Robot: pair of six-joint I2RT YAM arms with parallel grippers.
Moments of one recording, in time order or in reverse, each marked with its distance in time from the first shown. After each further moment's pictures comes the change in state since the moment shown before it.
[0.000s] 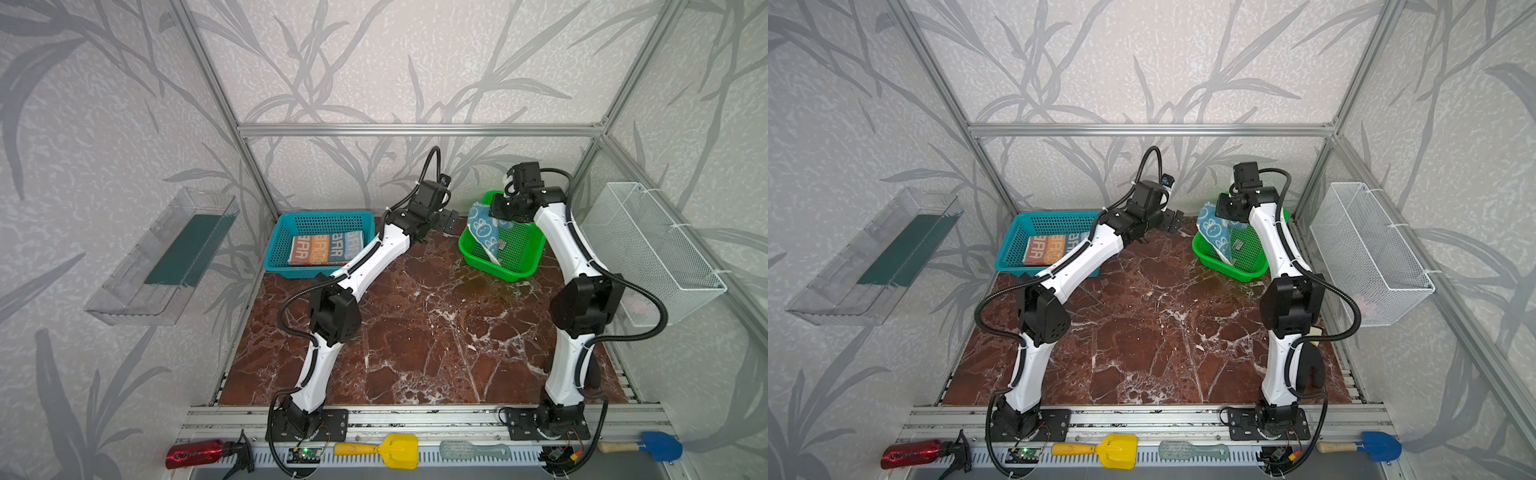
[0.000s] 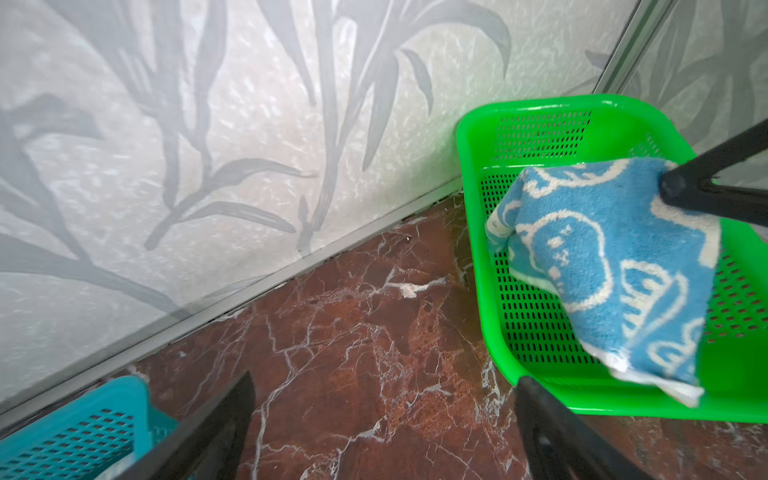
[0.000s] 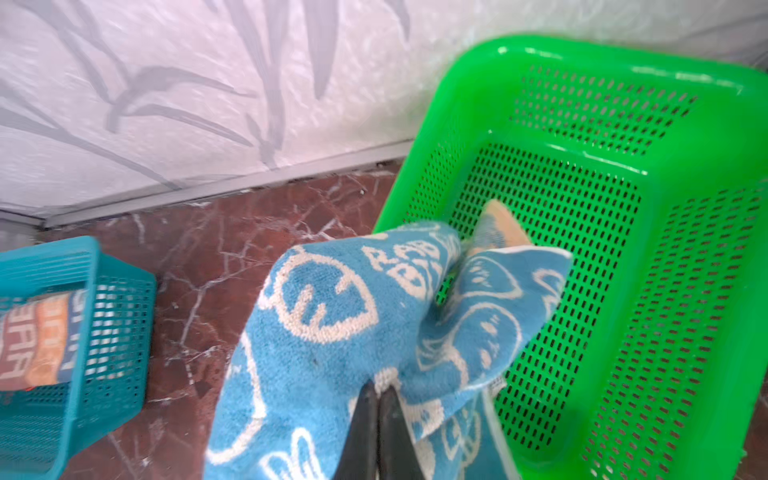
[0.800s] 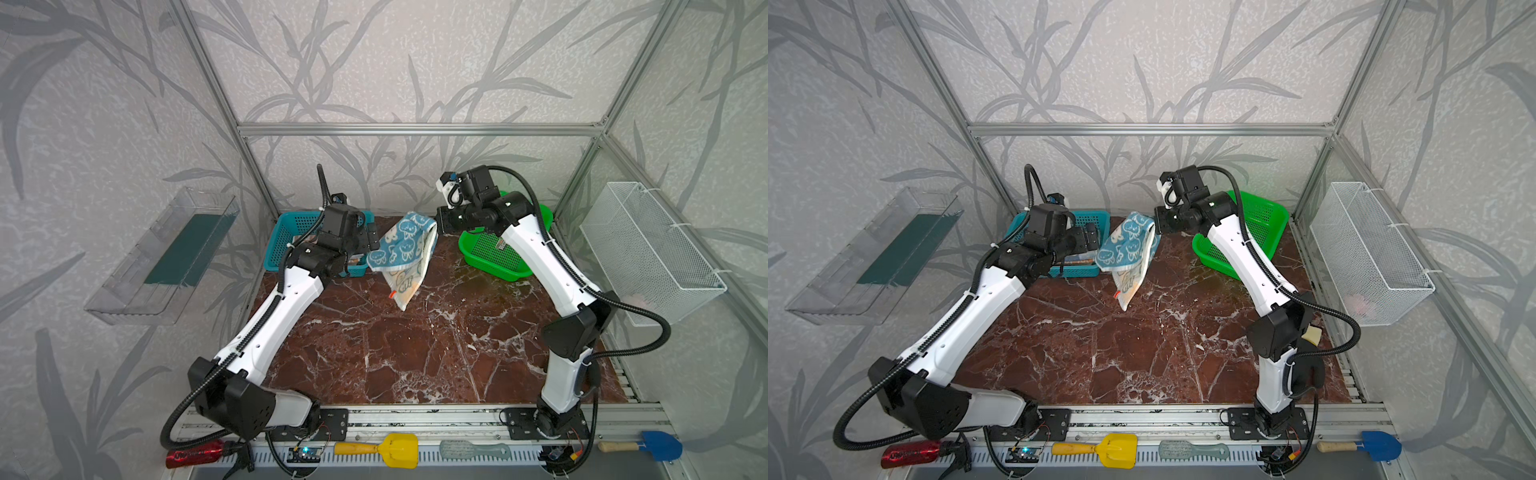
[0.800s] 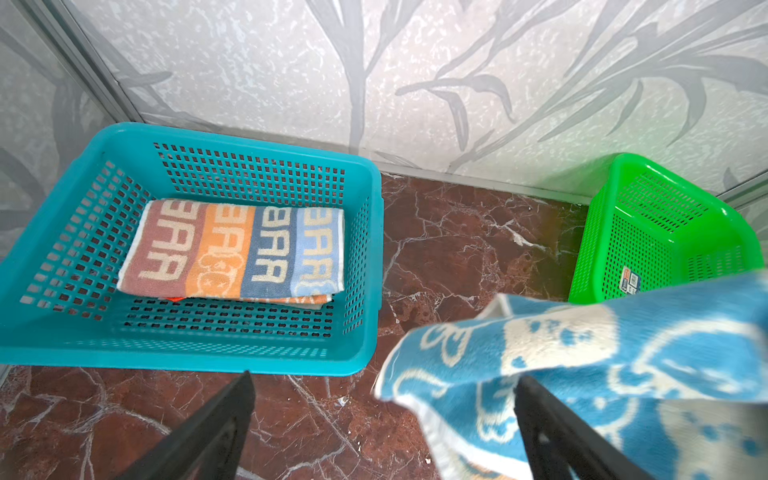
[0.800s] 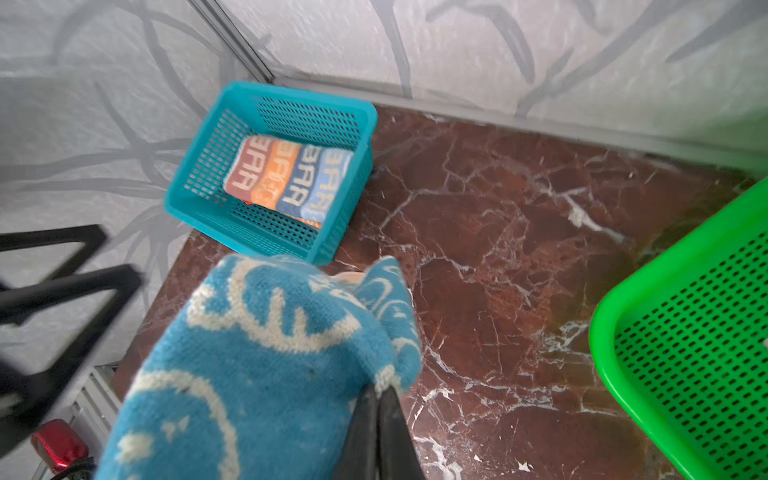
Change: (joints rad) left arm 0.246 -0.787 -0.826 -0.060 -0.024 -0.403; right arm 0.390 -0.095 -0.057 -0.062 -0.092 -0.026
